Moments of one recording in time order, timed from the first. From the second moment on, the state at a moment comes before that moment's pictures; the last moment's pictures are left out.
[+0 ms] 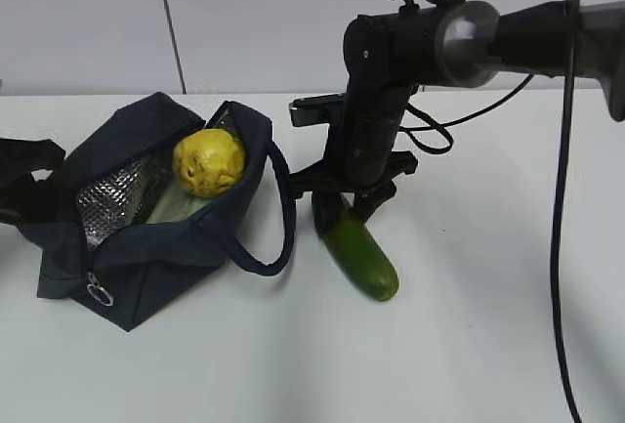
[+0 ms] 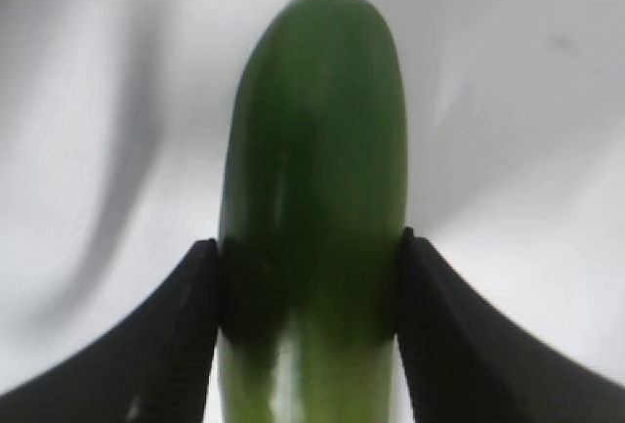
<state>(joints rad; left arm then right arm) 0.01 1.56 -0.97 -0.40 0.76 0.20 0.44 2.29 -1.83 0.13 1.04 0.03</state>
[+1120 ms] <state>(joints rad) 0.01 1.53 -0.96 -0.47 0.75 0.20 0.44 1.97 -1.83 0.53 1.06 -0.07</state>
